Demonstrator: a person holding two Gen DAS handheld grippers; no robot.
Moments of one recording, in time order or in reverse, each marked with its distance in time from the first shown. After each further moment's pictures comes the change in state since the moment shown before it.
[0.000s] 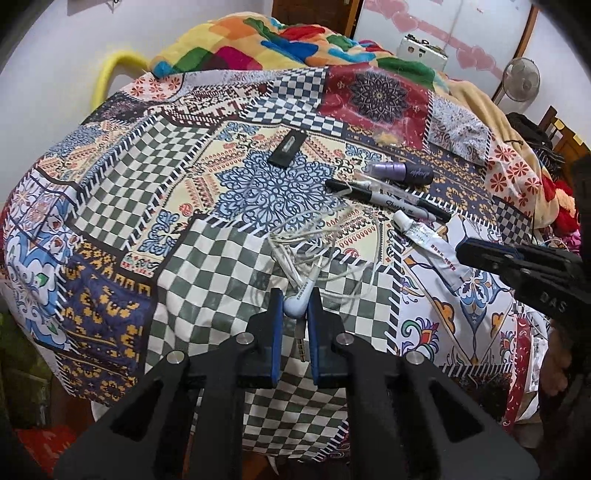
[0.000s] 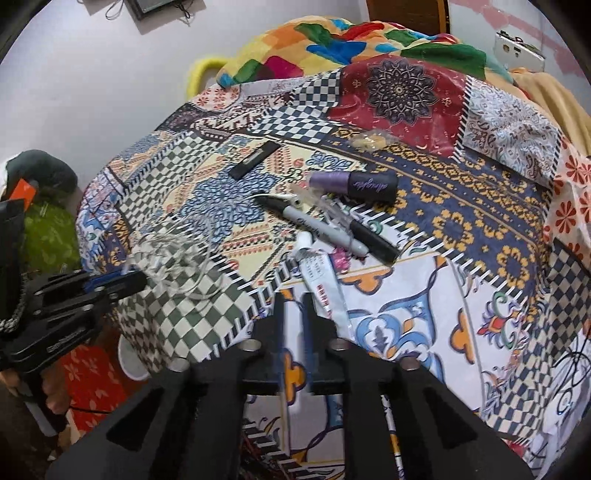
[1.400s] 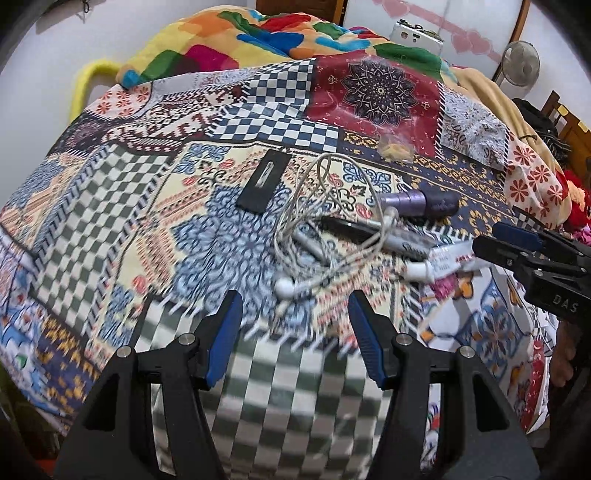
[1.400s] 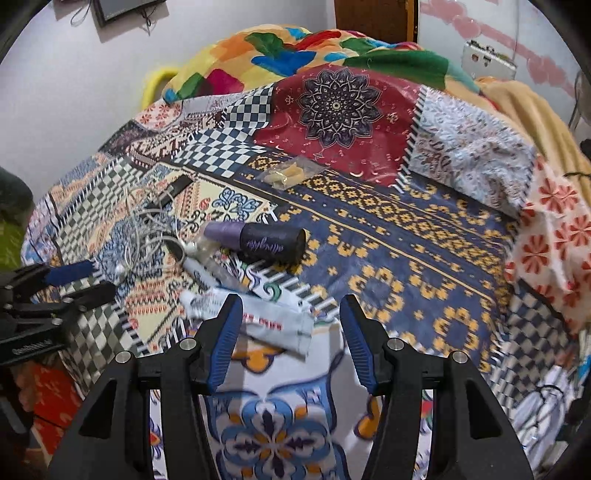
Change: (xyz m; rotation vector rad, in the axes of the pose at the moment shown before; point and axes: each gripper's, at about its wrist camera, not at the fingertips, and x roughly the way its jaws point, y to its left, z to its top) left arm 0.068 -0.017 0.064 0.065 0.038 0.005; right arm 0.021 -0.059 0.037 0.028 -0.044 -0.123
